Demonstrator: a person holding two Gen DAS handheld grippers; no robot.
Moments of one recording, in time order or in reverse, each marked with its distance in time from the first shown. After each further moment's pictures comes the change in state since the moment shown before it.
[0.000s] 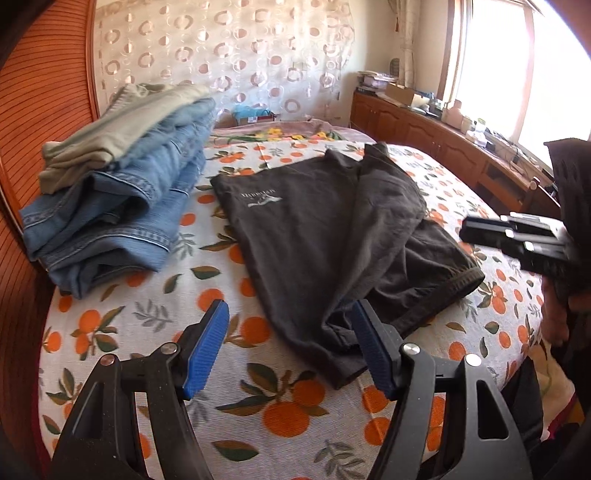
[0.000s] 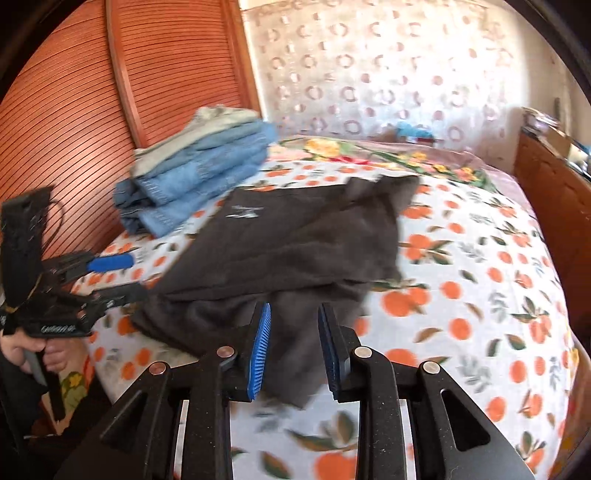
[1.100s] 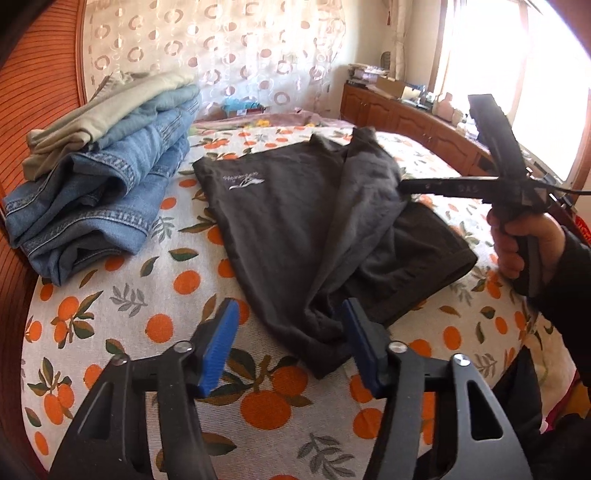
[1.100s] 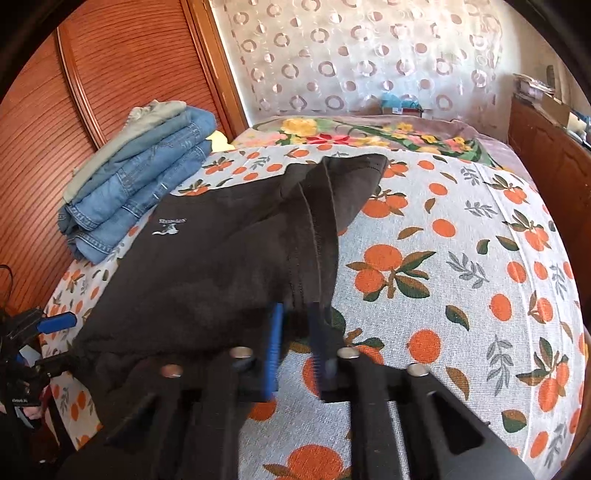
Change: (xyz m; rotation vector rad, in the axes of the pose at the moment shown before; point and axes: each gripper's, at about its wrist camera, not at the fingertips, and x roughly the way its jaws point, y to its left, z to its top) left arm 0.004 -0.008 -0.012 0.010 0.012 -0.050; right arm 0.081 -0.039 0.041 0.084 0.082 0.020
